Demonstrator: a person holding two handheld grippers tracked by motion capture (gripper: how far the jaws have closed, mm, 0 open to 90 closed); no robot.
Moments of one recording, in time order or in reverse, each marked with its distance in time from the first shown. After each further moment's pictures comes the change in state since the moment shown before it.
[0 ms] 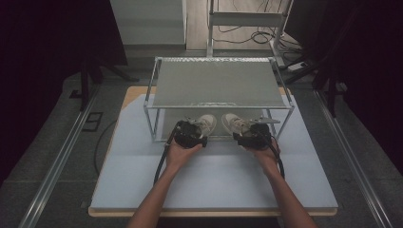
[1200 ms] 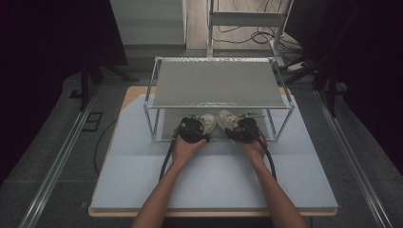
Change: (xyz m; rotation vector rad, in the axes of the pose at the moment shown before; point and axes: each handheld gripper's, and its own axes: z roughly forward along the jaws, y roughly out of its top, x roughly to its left) left arm 0.001 0.012 0.037 0.032 0.030 -0.069; right arm 0.007 0.009 0.051 0.043 -0.067 0.040
